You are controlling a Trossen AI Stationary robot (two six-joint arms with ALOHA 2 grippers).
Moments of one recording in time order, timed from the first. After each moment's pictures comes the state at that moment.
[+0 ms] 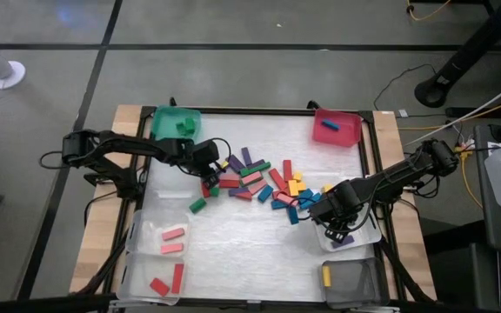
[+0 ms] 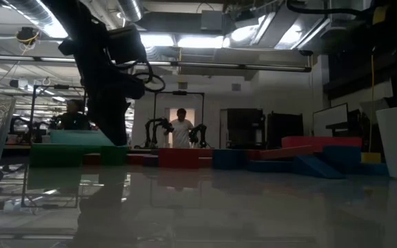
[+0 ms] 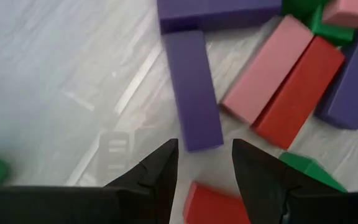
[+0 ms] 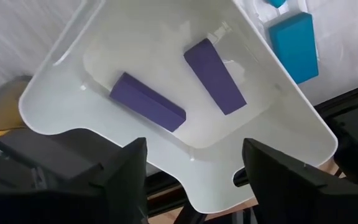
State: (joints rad) left arm 0.25 1.43 0.73 -0.44 -0.06 -0.35; right arm 0.41 1.47 1.12 -1.37 -0.27 0.94
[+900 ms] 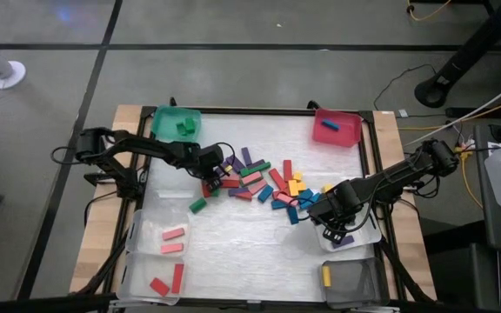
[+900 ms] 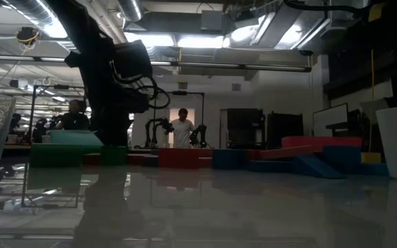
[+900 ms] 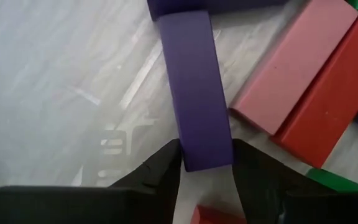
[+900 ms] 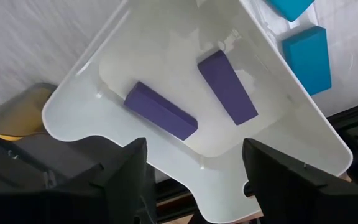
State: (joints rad) left arm 0.25 1.57 0.73 -0.36 -0.08 -0.33; right arm 0.41 1.48 1.12 -1.32 -0.27 0.94
